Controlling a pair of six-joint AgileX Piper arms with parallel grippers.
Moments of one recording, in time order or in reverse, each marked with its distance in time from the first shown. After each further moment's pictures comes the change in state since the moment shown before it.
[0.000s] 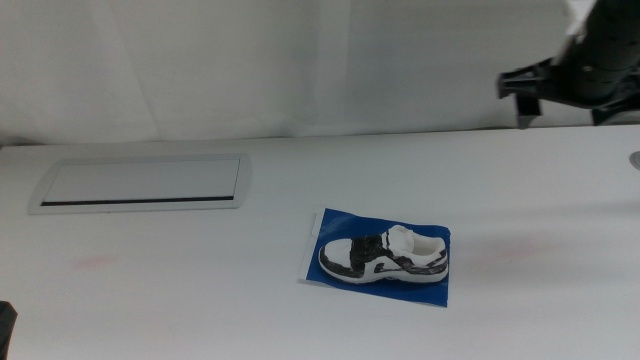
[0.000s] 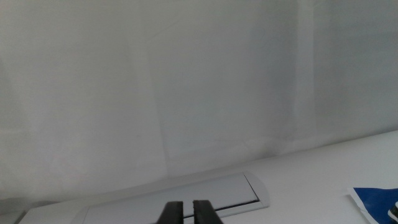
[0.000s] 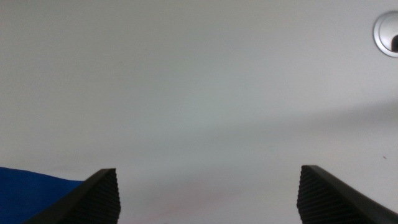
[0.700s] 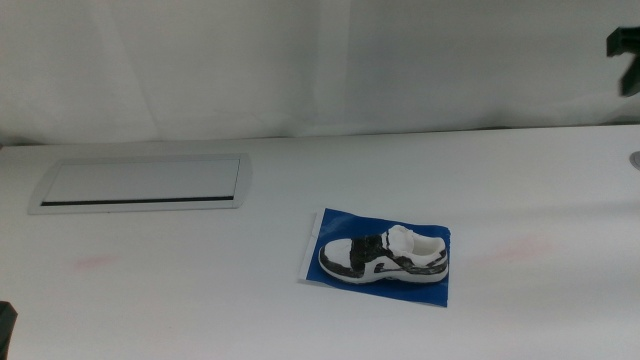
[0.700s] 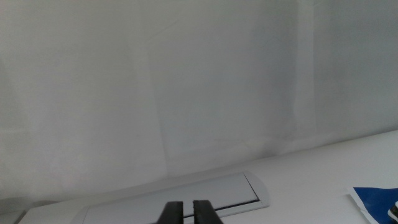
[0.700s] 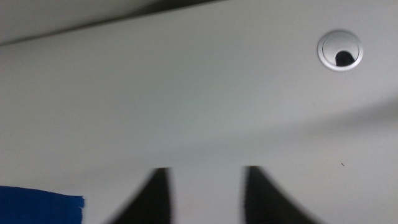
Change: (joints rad) left arm 0.000 0.000 0.000 0.000 0.000 0.000; right arm -0.284 -0.203 0.107 0.251 -0.085 -0.252
